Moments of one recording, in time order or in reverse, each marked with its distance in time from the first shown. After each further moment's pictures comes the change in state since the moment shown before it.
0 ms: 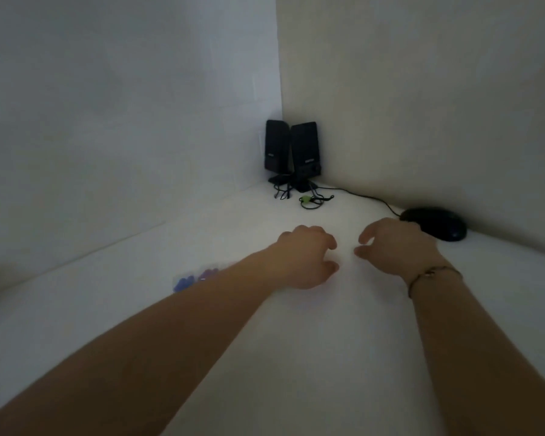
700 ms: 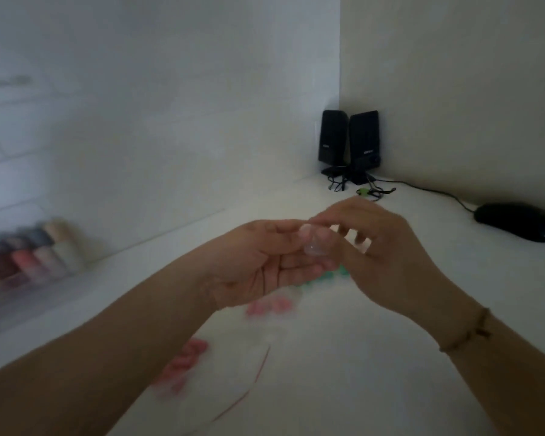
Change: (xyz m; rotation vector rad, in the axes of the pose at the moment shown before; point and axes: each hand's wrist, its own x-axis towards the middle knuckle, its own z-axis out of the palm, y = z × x) left_hand -0.152 -0.047 -0.062 -1.744 -0.057 -0.207; right_hand -0.100 -0.104 -0.004 0.738 0.314 -0.900
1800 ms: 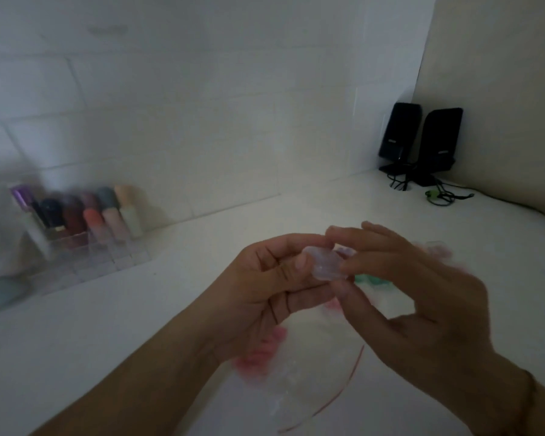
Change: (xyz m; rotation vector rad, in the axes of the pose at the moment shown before) left_hand -0.078 -0.041 -0.071 -0.220 -0.026 0.376; right_hand -0.017 -0.066 0.081 0.009 0.132 -0.403
